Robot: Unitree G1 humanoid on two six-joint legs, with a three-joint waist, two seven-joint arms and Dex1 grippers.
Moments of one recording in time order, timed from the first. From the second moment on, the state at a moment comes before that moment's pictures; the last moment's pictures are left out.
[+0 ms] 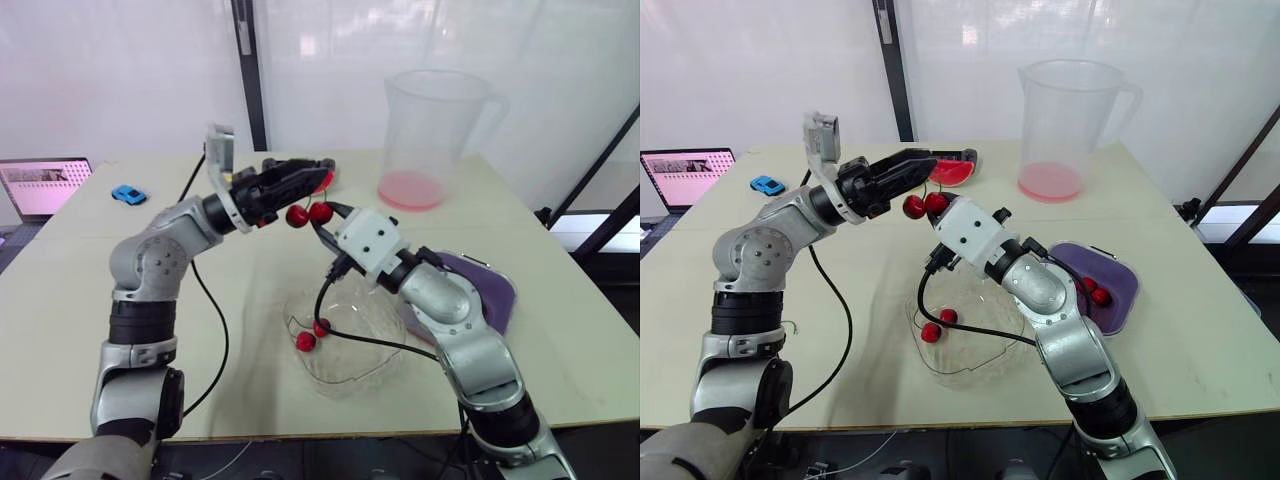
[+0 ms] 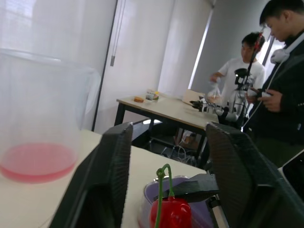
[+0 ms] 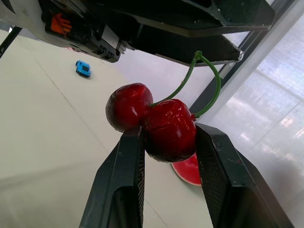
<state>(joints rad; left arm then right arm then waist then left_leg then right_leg) -0.90 0.39 0.17 0.04 -0.81 0.70 -0.88 -0.59 -0.30 0.27 -0.54 -0.17 0.52 0.43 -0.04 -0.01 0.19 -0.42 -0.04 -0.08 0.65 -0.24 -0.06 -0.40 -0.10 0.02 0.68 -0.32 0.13</state>
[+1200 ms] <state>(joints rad) -0.88 0.42 0.15 0.10 -0.80 0.67 -0.96 -0.59 -0.27 -0.08 -0.64 0.24 0.90 0.56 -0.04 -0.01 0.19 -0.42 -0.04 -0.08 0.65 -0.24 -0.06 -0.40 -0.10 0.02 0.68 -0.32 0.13</state>
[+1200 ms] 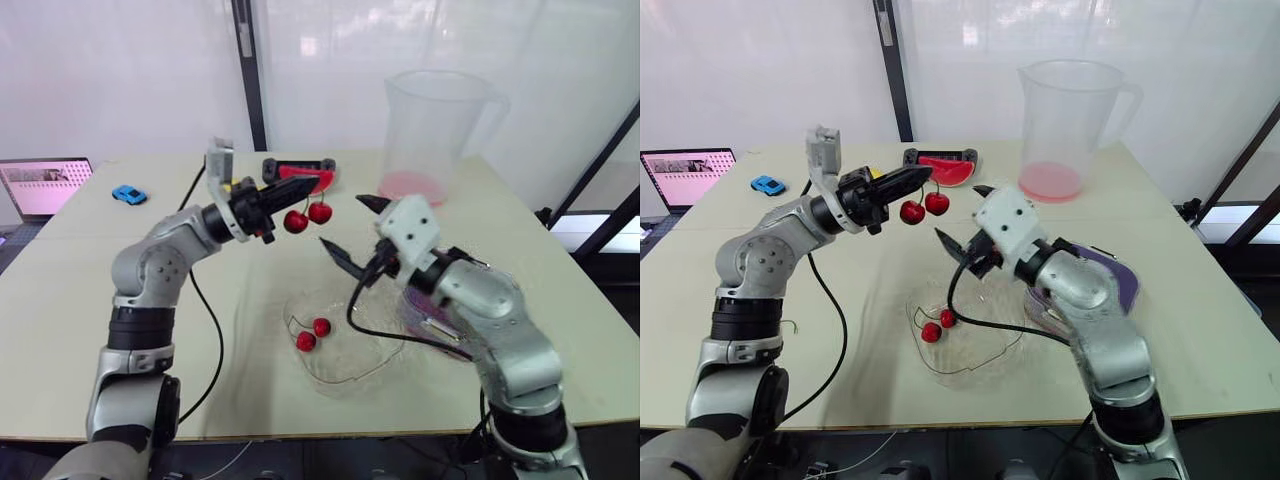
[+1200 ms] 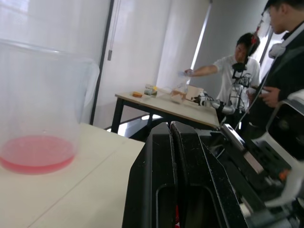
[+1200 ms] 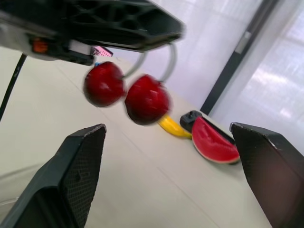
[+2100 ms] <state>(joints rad) -0.82 0.46 0.10 -0.02 -0.91 0.86 -1.09 -0.58 -0.35 -0.17 -0.55 0.90 1.13 0.55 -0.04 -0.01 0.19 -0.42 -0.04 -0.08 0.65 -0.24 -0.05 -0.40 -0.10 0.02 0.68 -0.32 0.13</state>
